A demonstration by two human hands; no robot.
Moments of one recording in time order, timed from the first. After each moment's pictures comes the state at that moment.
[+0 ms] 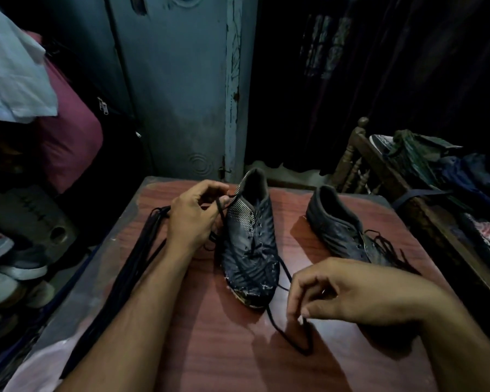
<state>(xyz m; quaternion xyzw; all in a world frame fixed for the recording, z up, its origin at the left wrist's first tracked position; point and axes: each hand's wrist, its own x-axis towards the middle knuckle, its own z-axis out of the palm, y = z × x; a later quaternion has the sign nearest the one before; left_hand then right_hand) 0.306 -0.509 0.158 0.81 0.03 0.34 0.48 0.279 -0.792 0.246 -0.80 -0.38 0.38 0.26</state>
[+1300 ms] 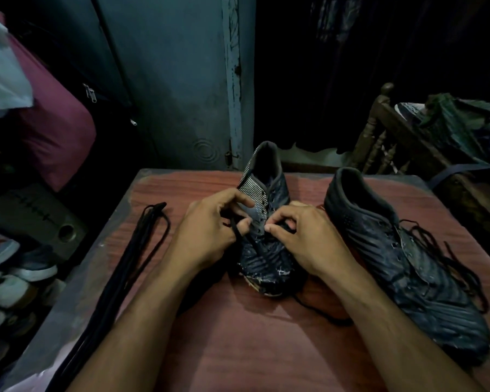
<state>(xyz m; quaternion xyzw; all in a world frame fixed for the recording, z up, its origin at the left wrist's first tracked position) 0.302 -0.525 0.159 0.90 0.01 0.16 0.40 0.361 -0.714 0.146 -0.90 -0.27 -0.05 0.35</state>
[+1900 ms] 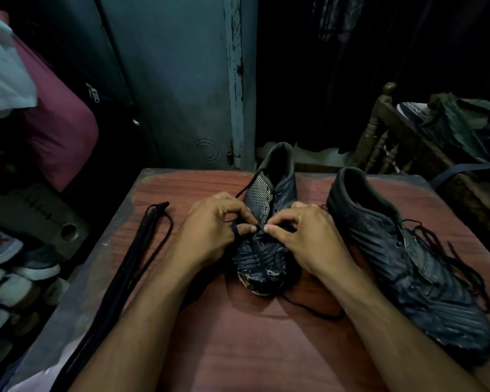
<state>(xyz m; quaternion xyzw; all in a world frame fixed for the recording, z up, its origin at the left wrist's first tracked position) 0.304 -0.520 0.160 0.92 0.00 0.14 0.38 0.358 -0.706 0.144 -0.90 -0.23 -0.06 0.36</state>
